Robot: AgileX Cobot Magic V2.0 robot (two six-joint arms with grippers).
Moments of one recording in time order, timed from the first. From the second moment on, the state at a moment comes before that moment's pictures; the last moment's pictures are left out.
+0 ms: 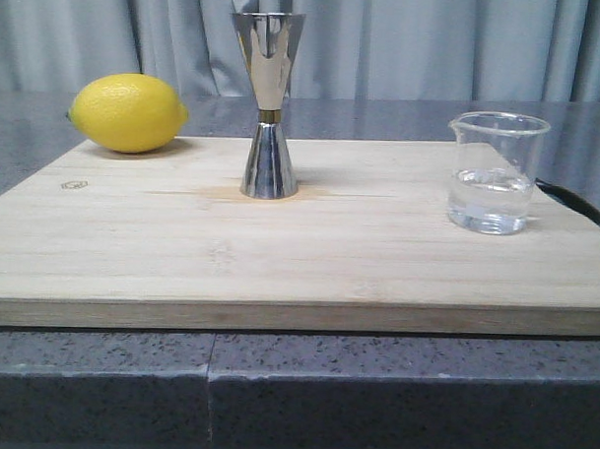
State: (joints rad) left arm -0.08 -0.01 0.00 -0.07 0.03 0.12; right arm -0.03 -0.01 0.03 -0.04 0.00 0.04
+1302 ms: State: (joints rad) left arm -0.08 -0.01 -0.04 -0.18 0.02 0.12; right arm -0.03 -0.01 -0.01 -0.03 0.11 0.04
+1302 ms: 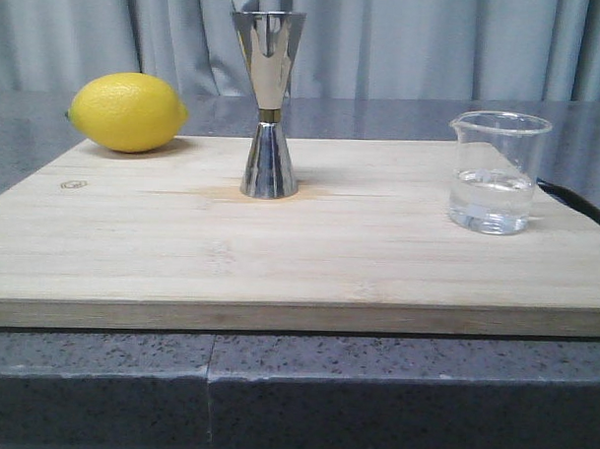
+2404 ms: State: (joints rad) left arm -0.08 0.32 -0.47 -0.16 0.24 0.12; right arm -0.03 0.19 -0.45 -0.03 0.41 -0.06
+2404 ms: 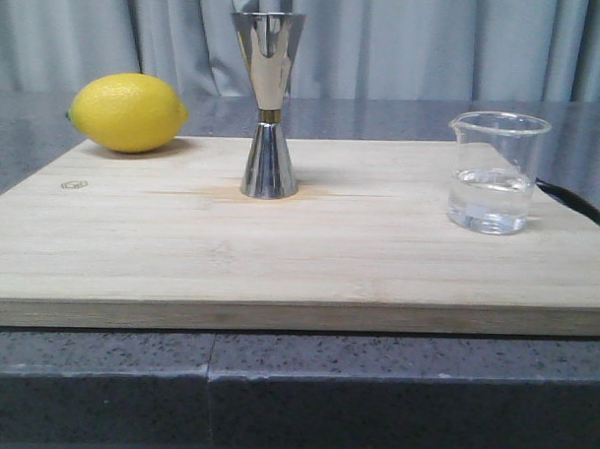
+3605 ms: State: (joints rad) left arm -0.08 0.32 -0.47 -0.11 0.21 0.12; right arm -0.03 0.19 -0.45 -0.03 0.41 -0.05
